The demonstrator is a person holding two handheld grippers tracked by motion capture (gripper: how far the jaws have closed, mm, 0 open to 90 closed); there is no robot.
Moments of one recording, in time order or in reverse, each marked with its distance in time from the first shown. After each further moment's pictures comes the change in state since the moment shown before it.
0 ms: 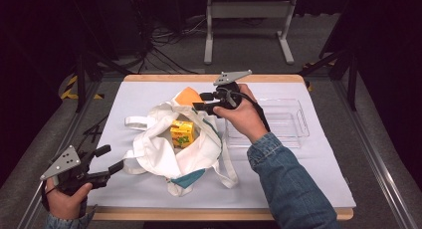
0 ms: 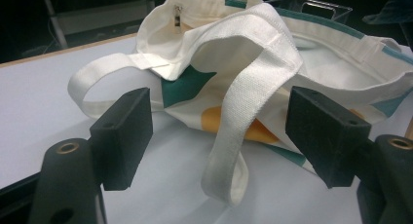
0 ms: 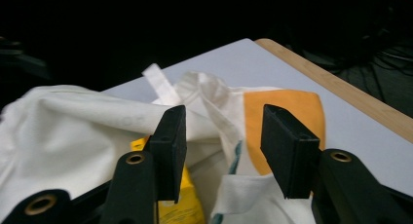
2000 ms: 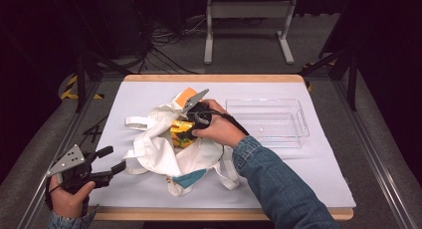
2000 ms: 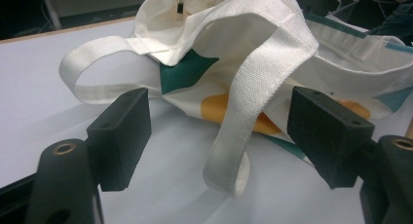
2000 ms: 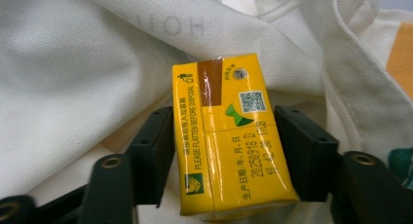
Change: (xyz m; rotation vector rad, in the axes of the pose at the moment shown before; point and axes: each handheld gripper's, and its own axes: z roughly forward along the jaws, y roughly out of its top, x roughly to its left) left arm 0.003 -0.004 0.008 0.039 -0.004 -0.036; right arm 0.026 -0.028 0.086 0.321 0.150 -0.186
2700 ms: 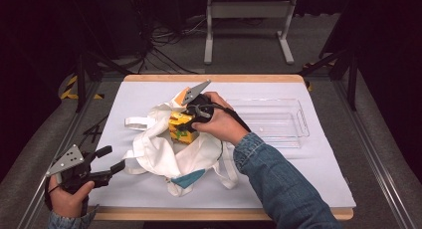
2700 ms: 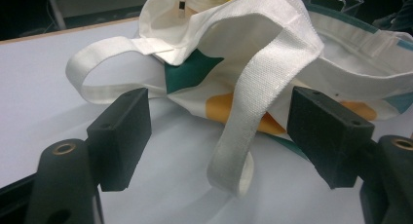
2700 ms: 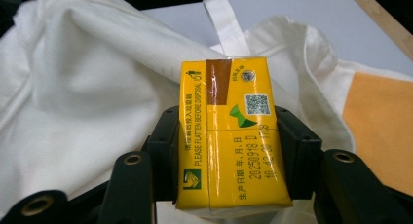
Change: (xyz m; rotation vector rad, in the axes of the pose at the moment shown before) left arm 0.002 -0.002 -0.001 -0.003 0.013 -0.006; right arm 0.007 0.024 -0.031 -0.047 -0.021 -0.031
